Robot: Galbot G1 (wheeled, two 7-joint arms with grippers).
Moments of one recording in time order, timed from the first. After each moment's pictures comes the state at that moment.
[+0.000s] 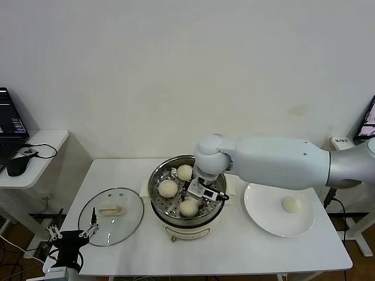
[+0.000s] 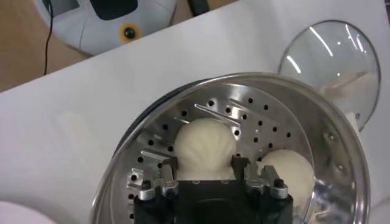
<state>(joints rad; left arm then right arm) 1.75 -1.28 -0.69 -2.16 -0.07 0.03 -0.24 0.51 1.08 -1.30 1.61 -0.03 0.04 -1.08</state>
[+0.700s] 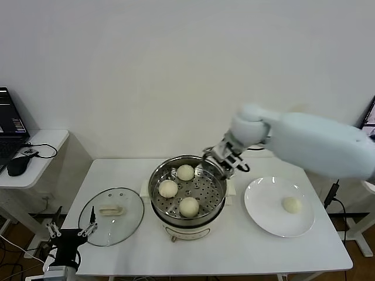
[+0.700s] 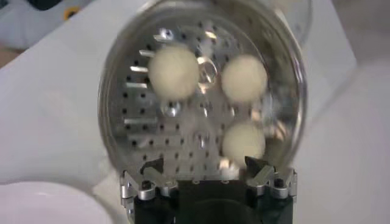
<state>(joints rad) 1.74 -1.24 -0.70 -2.14 -0.06 0.01 -0.25 0.53 0.83 -1.14 1.59 0.03 -0.19 -1.10</state>
